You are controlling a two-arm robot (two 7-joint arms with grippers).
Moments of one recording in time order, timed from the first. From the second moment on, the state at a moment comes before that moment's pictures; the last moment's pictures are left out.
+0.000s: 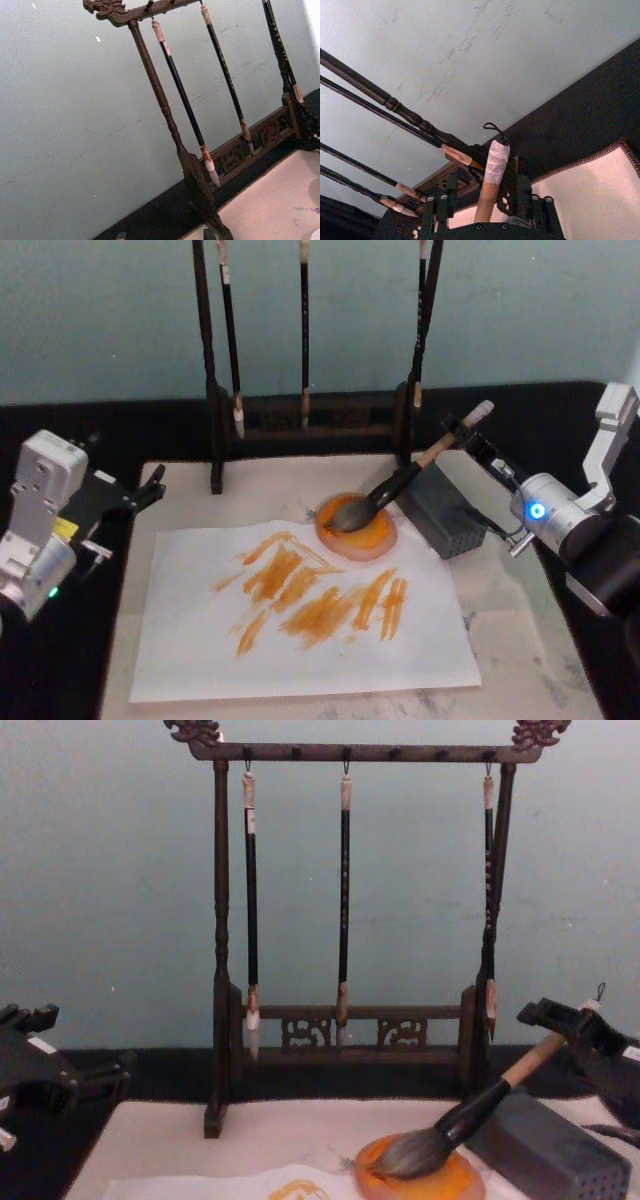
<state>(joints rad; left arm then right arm) -0.20 0.60 0.45 -1.41 -0.25 -0.12 0.03 0.43 0.24 -0.24 -1.03 1.11 0.22 0.26</state>
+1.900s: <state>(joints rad) -0.20 0.60 0.45 -1.41 -0.25 -0.12 0.03 0.40 0.30 -0.30 -1.17 1.11 0.15 0.30</state>
